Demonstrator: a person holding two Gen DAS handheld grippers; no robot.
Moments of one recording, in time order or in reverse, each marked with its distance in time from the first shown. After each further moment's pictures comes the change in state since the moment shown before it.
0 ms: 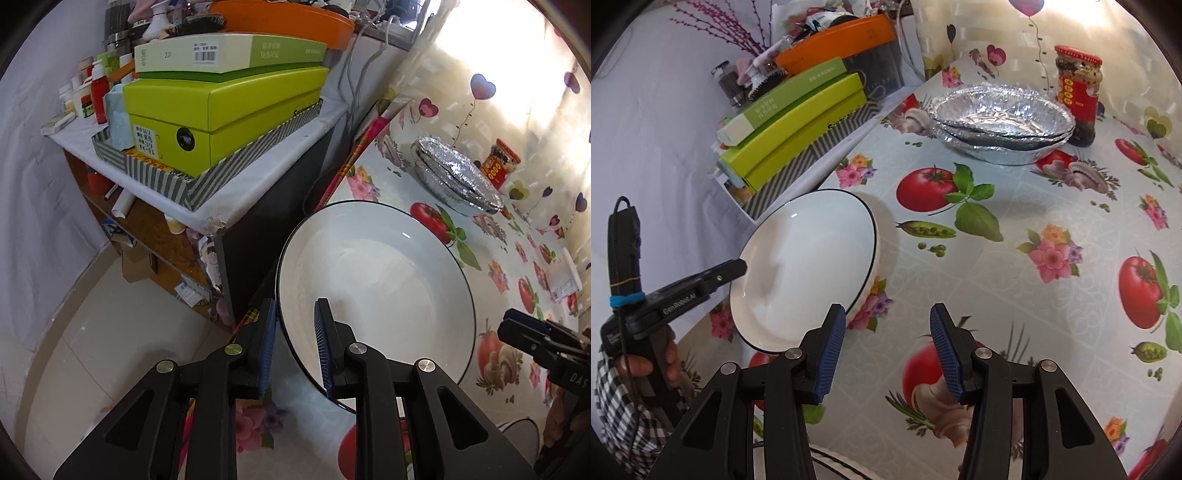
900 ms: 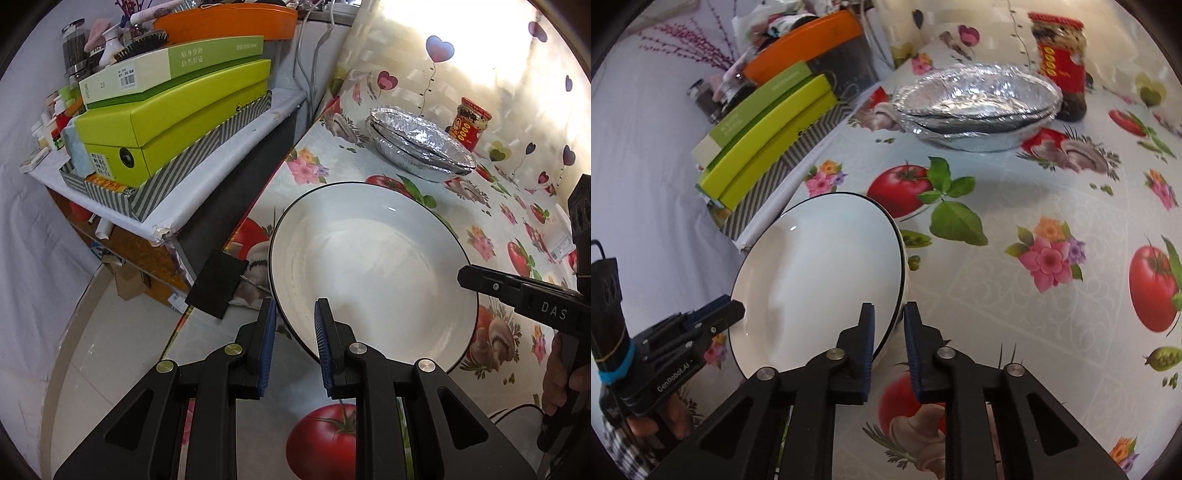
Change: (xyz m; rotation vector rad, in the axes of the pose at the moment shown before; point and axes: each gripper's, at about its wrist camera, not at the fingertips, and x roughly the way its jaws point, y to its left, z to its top) left arm 0.003 -0.054 -0.009 0.142 0.022 -0.006; right arm 0.016 -0.028 0.011 0.104 0.007 -0.016
